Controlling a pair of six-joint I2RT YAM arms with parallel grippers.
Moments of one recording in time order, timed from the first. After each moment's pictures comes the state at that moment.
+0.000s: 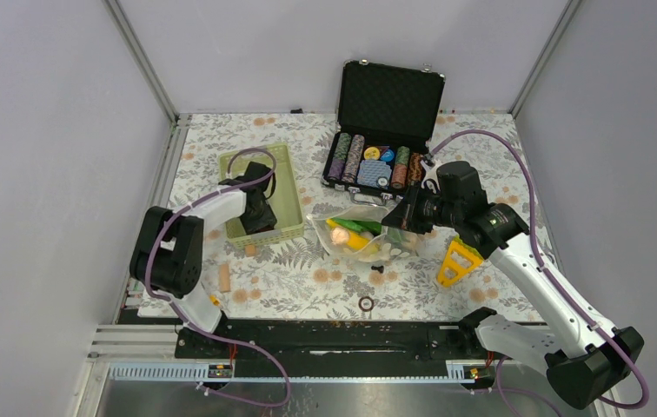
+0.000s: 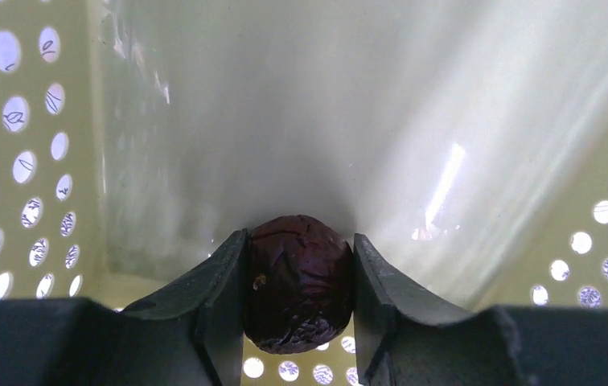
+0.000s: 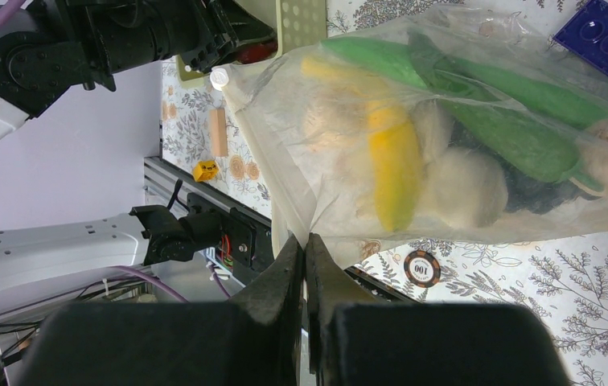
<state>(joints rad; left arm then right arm) -0.29 1.68 1.00 -0.57 -0.20 -0.76 0.50 1.03 1.04 -0.68 -0.33 0.74</state>
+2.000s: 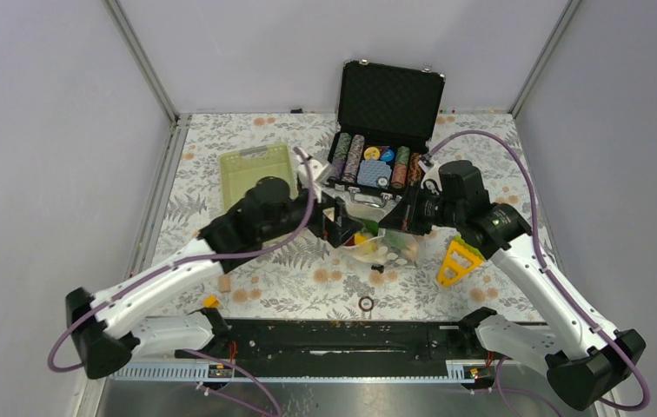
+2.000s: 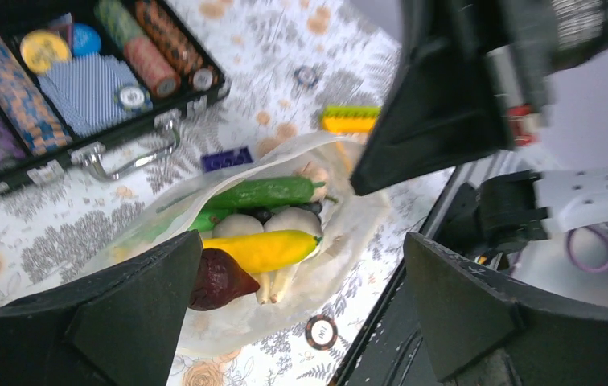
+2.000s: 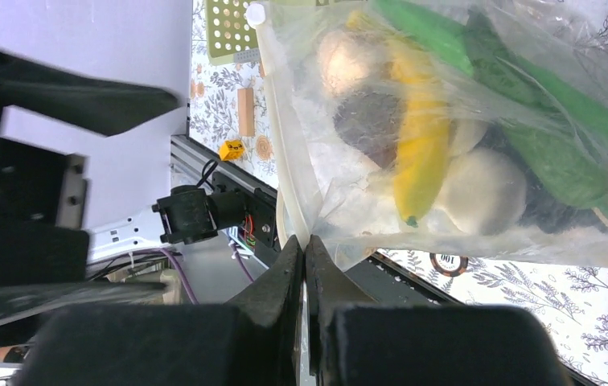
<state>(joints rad) -0.90 1.15 1.02 -0.19 0.14 -0.31 0.50 1.02 1.04 -0.67 -0.41 0.77</state>
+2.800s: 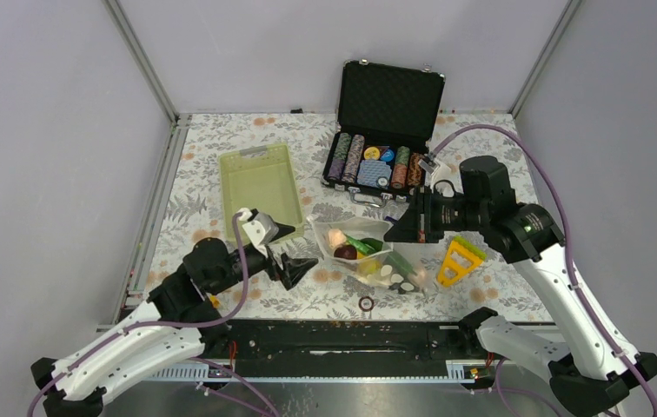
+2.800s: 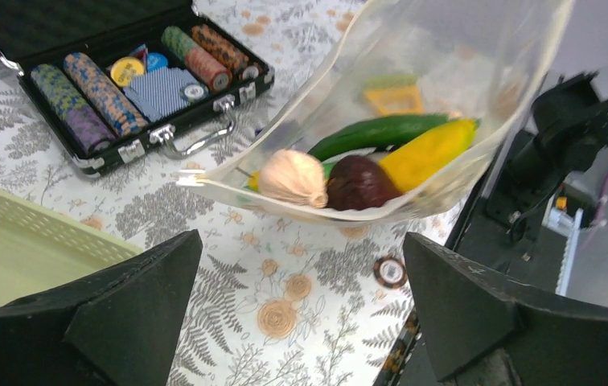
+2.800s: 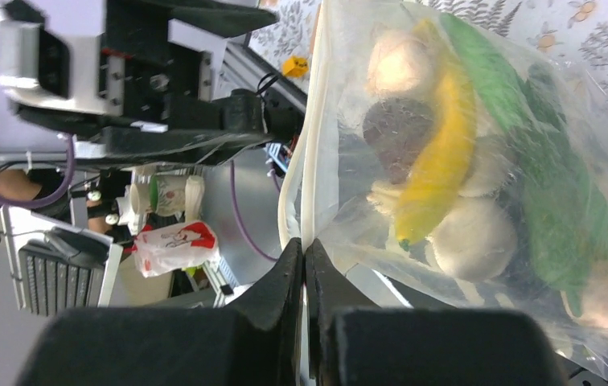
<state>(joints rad) -0.90 0.50 0.58 -0.17 0.09 -0.11 0.50 0.97 1.24 -0.91 -0.63 0.63</state>
